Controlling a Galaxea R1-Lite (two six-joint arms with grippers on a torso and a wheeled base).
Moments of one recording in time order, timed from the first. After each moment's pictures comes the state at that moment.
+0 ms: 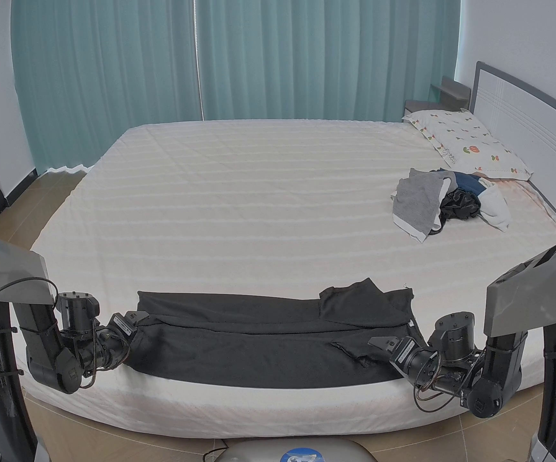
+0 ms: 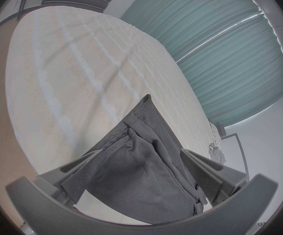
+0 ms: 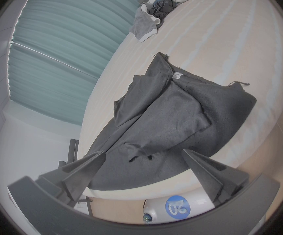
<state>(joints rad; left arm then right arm) 0.02 2.28 -0.38 -1.29 -0.14 -0.94 0.43 2.33 -0.30 -1.45 0.01 1.06</state>
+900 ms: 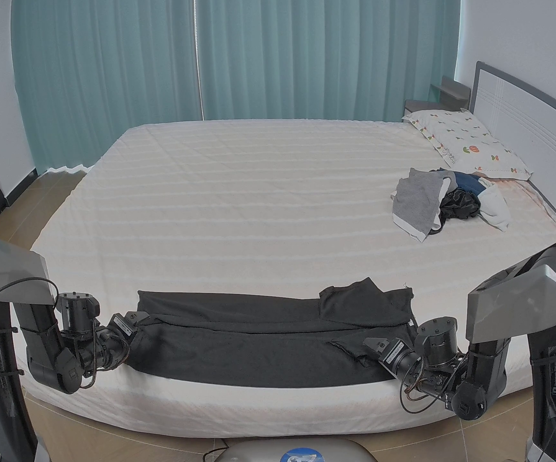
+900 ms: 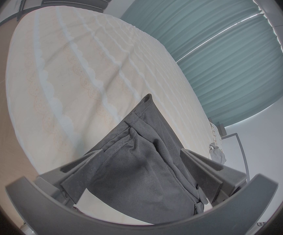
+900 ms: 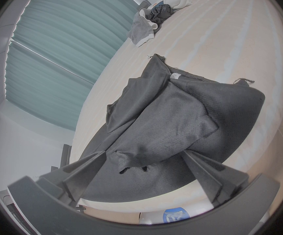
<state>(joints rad) 0.02 2.28 -0.38 -1.29 -0.14 -0.94 0.48 2.41 -0.39 -1.43 -0.11 1.07</state>
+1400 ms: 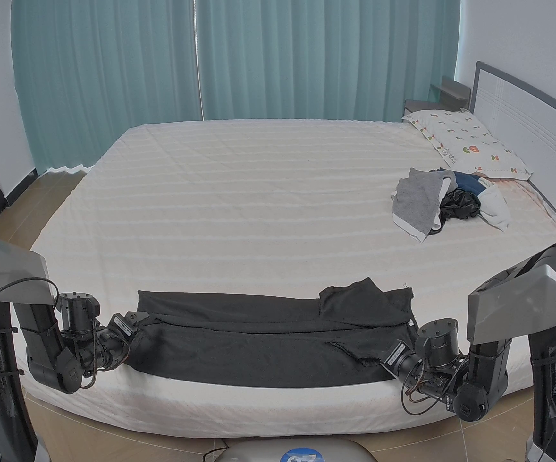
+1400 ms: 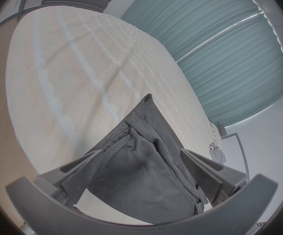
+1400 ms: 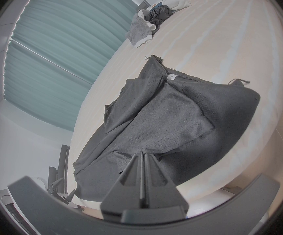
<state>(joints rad) 0.02 2.28 -0.38 -1.29 -0.14 -0.94 0.48 2.40 -0.37 -1.43 -0.13 1.07</state>
